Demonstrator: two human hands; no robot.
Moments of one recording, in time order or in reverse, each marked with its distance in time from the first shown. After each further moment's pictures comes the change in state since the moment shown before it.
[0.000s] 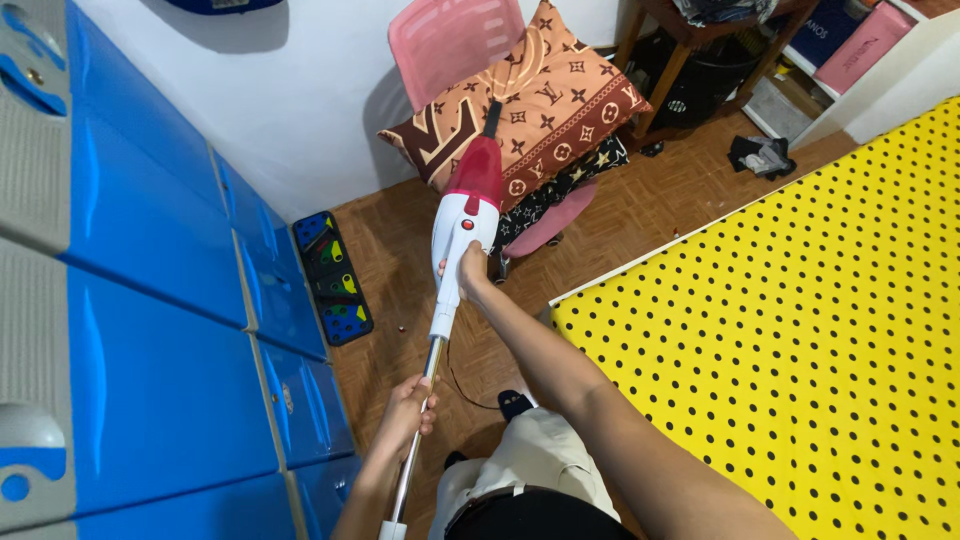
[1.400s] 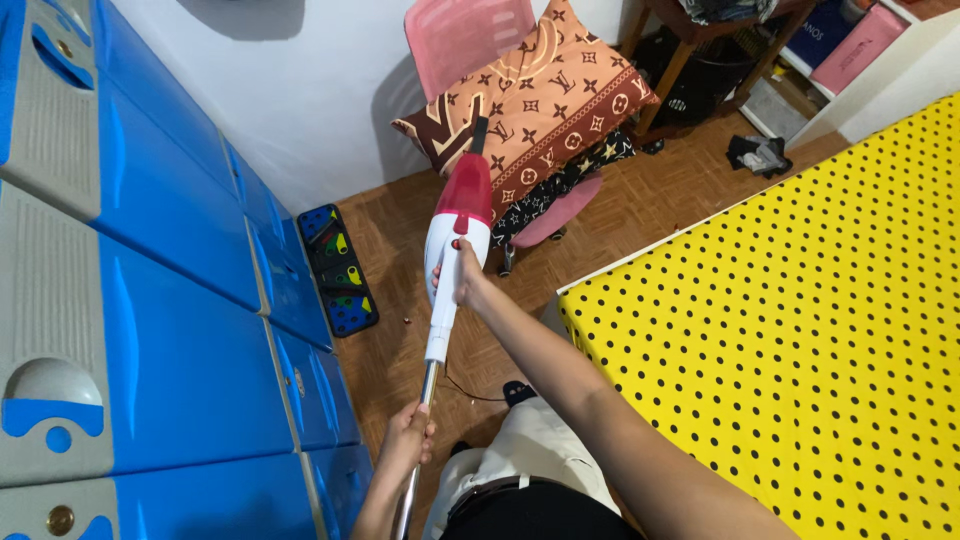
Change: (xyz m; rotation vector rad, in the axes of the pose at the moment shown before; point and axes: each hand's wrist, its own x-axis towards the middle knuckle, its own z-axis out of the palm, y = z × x) left_hand -0.056 -0.067 -0.055 0.078 0.069 0.017; right_hand -0.057 0.035 0.030 -0.001 -0.094 0.386
